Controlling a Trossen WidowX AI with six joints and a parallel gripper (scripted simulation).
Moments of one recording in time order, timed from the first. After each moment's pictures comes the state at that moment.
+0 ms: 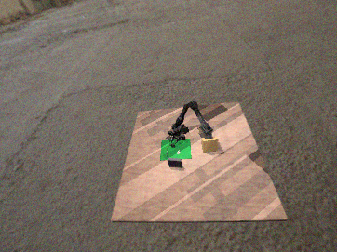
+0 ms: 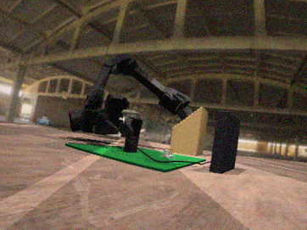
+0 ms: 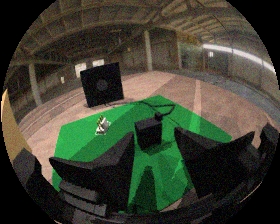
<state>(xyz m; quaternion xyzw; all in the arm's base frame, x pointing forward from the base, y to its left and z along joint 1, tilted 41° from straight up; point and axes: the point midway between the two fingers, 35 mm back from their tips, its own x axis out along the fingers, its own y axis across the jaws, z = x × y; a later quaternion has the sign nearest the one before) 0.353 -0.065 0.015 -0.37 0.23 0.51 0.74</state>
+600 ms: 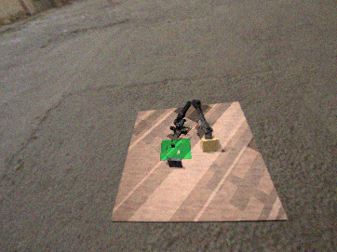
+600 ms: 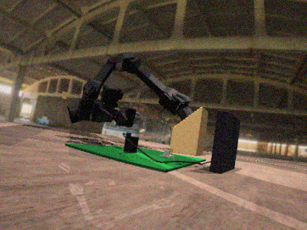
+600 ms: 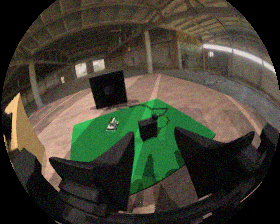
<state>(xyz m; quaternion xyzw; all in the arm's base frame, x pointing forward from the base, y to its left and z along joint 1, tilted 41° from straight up) 0.331 -0.078 0.067 -0.37 0.23 0.51 0.74</state>
